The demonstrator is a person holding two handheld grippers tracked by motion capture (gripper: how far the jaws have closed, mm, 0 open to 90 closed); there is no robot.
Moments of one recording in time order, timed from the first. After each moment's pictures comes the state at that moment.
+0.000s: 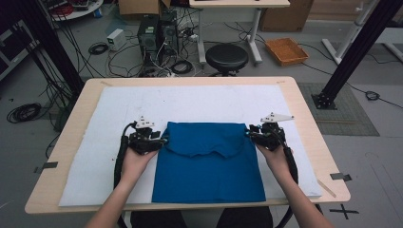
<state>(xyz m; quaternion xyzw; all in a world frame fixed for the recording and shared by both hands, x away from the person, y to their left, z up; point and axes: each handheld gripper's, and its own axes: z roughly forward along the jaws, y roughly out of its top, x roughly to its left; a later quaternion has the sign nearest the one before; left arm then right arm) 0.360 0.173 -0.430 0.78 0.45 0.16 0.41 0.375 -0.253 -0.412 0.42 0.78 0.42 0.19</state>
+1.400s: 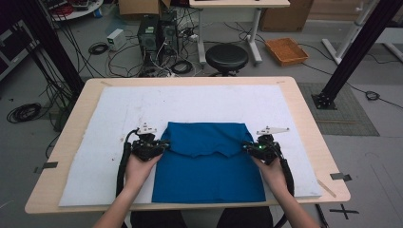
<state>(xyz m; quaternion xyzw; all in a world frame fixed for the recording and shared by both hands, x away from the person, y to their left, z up) 0.352 0.165 -0.440 0.77 0.46 0.12 0.42 0.352 -0.244 -0.441 0.45 0.78 0.41 0.11</state>
